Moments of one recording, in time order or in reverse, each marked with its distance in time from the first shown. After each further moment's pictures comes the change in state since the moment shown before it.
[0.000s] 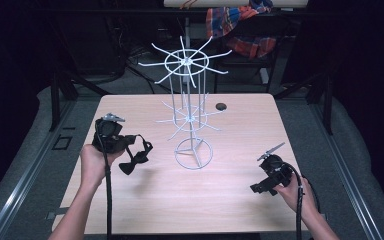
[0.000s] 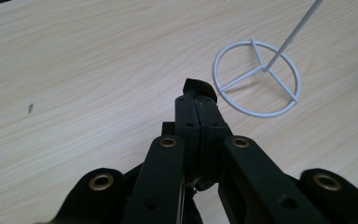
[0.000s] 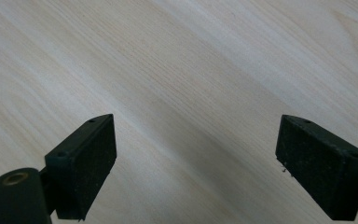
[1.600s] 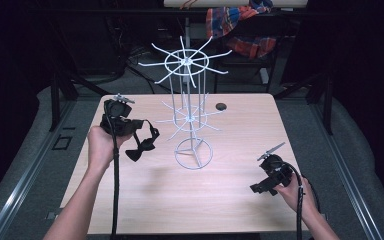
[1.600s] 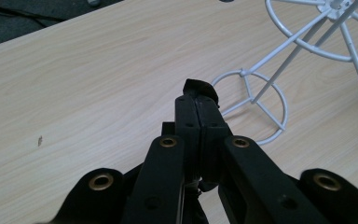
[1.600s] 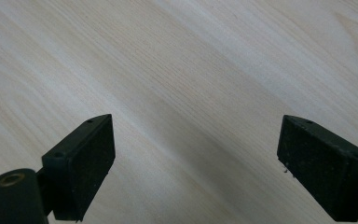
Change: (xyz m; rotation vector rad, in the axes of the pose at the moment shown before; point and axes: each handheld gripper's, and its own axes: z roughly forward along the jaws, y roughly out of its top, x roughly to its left) left arm -0.017 0.052 -0.009 0.005 0.018 0.021; right arm -0.001 0.000 -0.001 0.003 0.002 -0.011
